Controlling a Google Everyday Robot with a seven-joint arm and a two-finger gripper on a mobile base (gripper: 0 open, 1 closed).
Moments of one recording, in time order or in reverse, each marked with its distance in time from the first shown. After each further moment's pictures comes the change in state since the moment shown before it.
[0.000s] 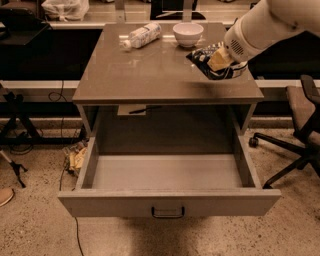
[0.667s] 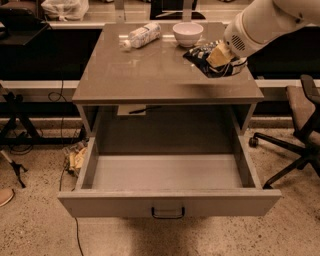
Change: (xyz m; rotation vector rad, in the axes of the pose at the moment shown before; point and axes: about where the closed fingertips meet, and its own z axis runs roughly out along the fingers) arm -0.008 0.005 -0.016 -0.005 -0.012 -0.050
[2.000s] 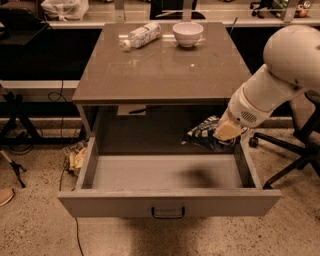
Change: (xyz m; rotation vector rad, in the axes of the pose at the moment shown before) arm 0.155 0.110 0.028 -0.348 0.240 -0.221
